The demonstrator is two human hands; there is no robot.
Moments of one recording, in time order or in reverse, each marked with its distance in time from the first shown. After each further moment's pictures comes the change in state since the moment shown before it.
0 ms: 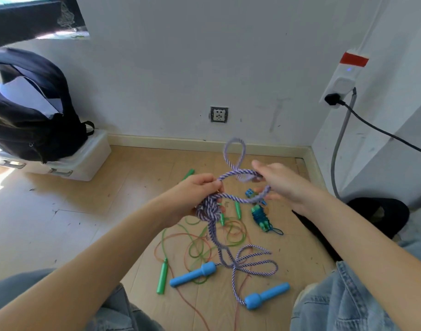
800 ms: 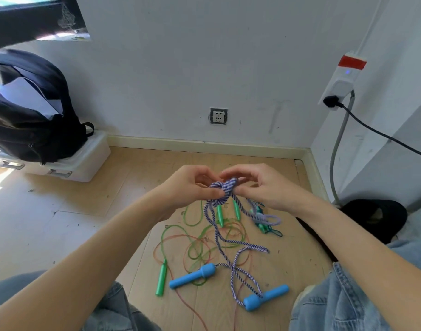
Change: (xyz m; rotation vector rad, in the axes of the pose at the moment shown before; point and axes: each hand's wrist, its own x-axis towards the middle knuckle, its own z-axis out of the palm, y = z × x) left_hand -0.004 0.011 -0.012 0.252 0.124 0.186; right_hand -0.007 -0.004 0.006 -0.219 -0.216 -0.504
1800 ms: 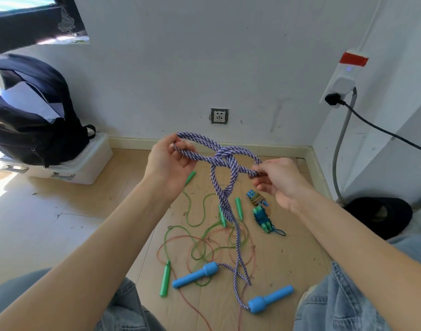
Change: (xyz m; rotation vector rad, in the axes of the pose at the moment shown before) left_hand 0.019 0.021 -0.018 -1.214 0.329 -0.006; right_hand 0.014 0.010 -0.005 0.725 0.515 0.453
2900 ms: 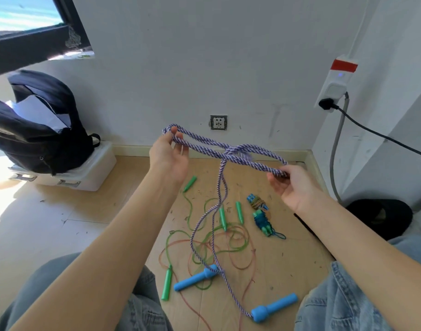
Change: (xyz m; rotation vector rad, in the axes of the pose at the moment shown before) left_hand 0.017 0.003 0.027 -0.217 0.218 0.125; right_hand 0.003 0.004 -0.034 0.566 0.200 0.103
